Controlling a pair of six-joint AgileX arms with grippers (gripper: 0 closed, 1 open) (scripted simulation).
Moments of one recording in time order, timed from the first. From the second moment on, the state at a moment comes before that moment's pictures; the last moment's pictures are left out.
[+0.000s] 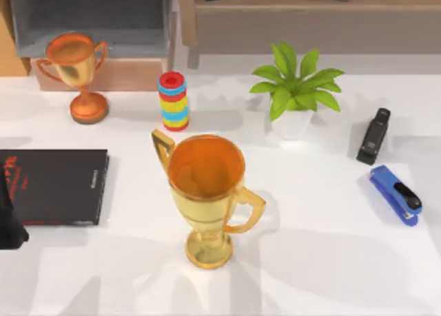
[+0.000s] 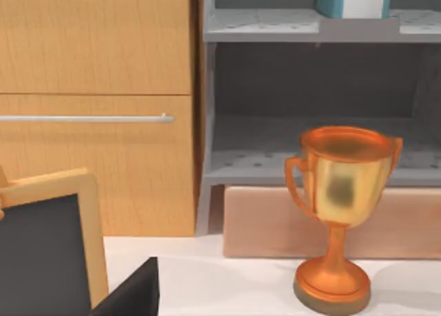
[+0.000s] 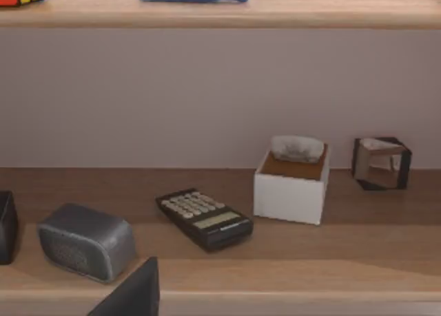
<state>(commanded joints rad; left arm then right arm) 0.00 0.00 0.00 0.00 0.00 0.00 0.18 0.68 0.68 0.00 0.19 0.01</state>
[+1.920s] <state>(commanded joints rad) -0.12 1.10 0.73 0.38 -0.10 -0.01 0.00 0.00 0.00 0.00 0.00 0.00</state>
